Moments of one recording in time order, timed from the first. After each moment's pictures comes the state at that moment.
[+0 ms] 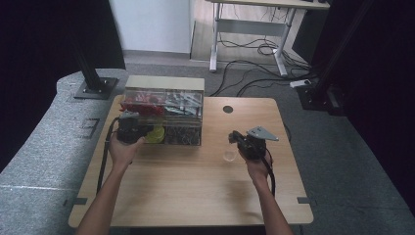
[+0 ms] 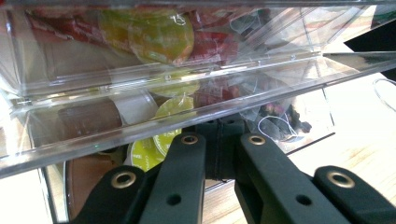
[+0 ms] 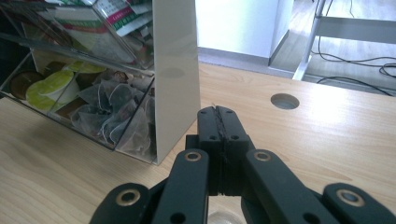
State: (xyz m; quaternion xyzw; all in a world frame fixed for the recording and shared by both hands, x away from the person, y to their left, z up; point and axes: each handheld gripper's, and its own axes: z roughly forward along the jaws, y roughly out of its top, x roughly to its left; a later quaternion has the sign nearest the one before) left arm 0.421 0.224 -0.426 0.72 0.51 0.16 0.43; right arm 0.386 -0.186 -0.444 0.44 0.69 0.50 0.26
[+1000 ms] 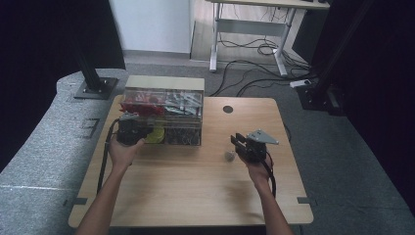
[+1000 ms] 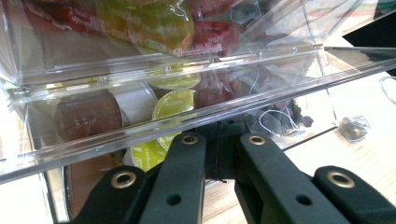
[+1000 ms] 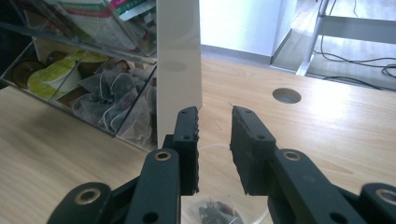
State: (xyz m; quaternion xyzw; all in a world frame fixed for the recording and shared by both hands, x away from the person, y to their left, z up) left arm 0.418 0.225 -0.430 0.73 0.51 0.16 0.43; right arm 0.380 -0.189 -0.452 0.43 0.70 0.50 0.26
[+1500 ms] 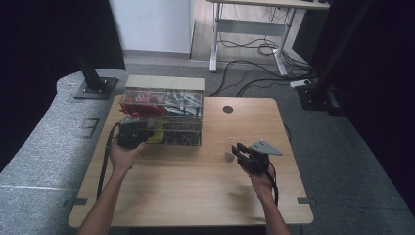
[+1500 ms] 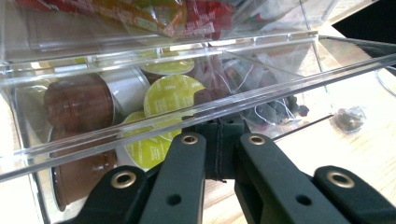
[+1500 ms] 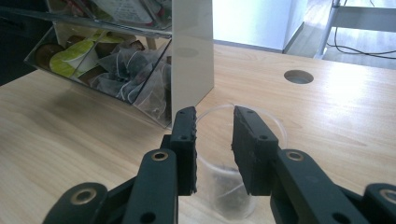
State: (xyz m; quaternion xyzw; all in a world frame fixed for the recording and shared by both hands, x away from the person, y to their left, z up) left arm 0.409 0.223 -0.438 0.73 0.50 0.16 0.43; right arm 0.355 -0.198 -0.470 0.43 0.71 0.51 0.24
